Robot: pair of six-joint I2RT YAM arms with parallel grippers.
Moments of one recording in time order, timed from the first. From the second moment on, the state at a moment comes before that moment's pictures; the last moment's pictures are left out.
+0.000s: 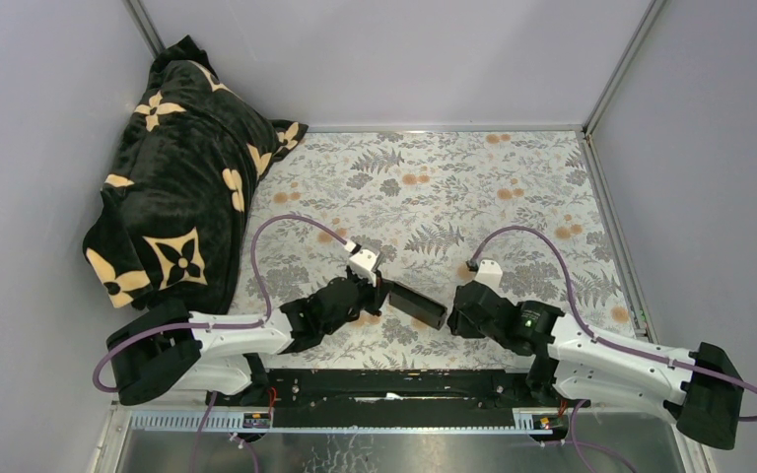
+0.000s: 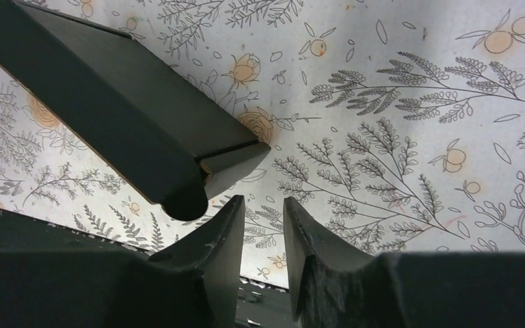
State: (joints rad) left arm -1.06 1.25 0.38 0.53 -0.30 -0.37; right arm 1.03 0.86 0.48 -0.58 0.32 0.94
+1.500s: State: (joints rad) left arm -1.09 1.26 0.45 0.39 -0.39 -0.41; right arm 0.80 0.87 0.46 -0.46 0.18 0.82
